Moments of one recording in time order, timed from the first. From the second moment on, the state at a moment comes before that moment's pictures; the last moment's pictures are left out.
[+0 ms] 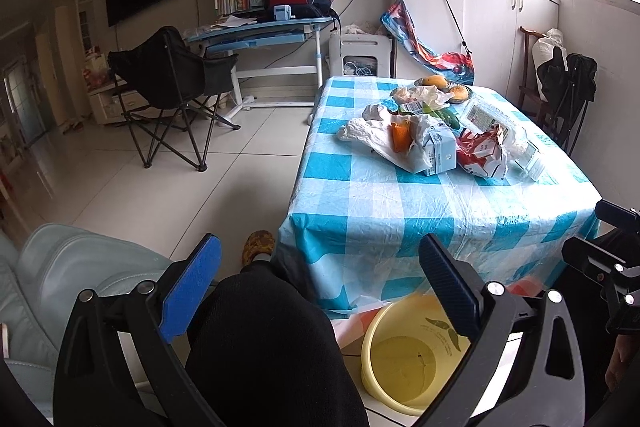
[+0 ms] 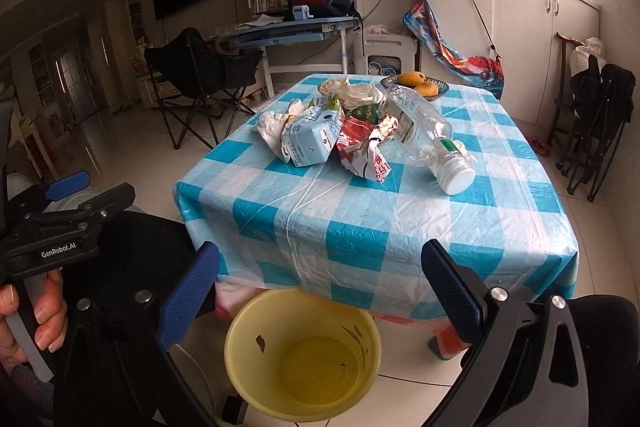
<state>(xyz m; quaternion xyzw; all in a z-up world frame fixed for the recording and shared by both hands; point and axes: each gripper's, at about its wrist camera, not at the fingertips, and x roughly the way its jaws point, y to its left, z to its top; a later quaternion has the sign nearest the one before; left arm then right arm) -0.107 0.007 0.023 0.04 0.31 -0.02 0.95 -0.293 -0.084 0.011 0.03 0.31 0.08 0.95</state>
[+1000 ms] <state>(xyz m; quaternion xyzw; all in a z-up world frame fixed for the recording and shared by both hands) -0.118 0.008 0.027 0.02 0.29 -0.02 0.96 -0.311 -0.087 0.019 0.02 0.30 0.09 0.95</state>
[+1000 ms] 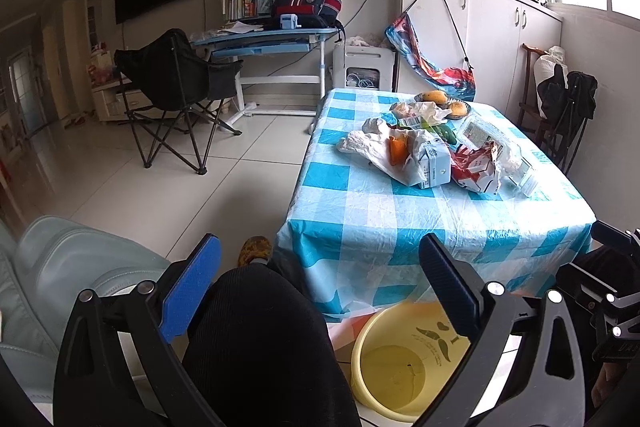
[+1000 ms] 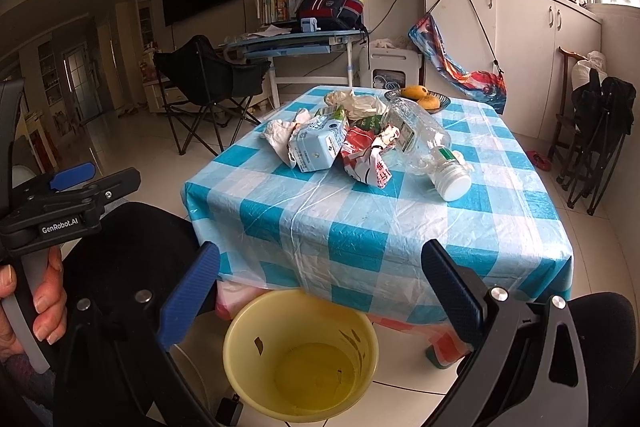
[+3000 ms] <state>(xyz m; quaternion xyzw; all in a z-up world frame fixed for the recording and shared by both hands) 0.033 -0.046 0.035 0.03 0.32 -0.10 0.94 -0.289 -0.091 0.003 0.06 0.34 0.14 0.93</state>
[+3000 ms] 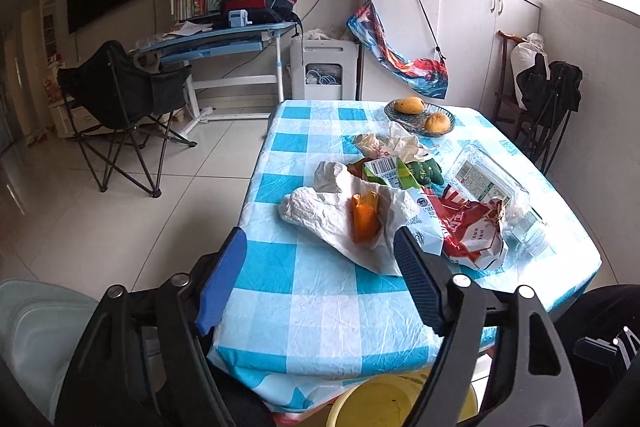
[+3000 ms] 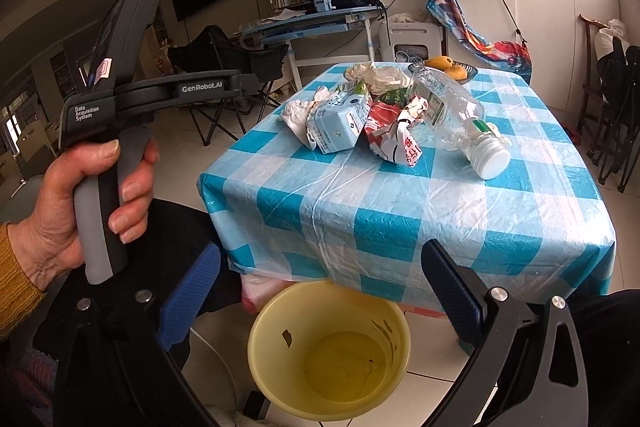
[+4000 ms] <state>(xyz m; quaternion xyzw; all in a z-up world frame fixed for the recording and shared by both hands) 0.102 0.004 -0.025 -0.12 0.42 -0.16 0.88 -0.262 -0.076 -0.017 0.03 0.38 0.14 0.91</state>
